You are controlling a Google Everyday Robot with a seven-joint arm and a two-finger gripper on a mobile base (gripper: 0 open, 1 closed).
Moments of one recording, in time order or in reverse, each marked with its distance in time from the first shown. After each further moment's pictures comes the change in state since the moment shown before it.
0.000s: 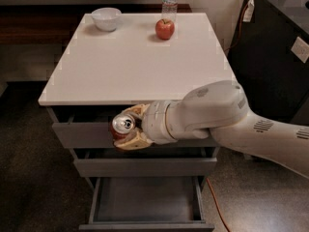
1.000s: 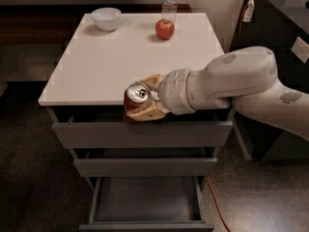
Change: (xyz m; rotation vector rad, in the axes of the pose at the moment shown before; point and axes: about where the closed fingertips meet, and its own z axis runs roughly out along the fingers) arm -0.022 -0.065 -0.047 0.057 -0.049 0.007
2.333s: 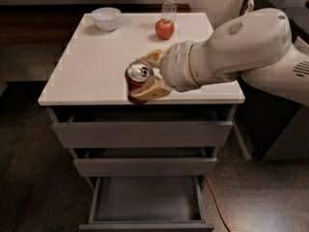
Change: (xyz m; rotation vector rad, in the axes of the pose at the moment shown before) arm -0.034 -0.035 -0.023 0.030 0.050 -0.137
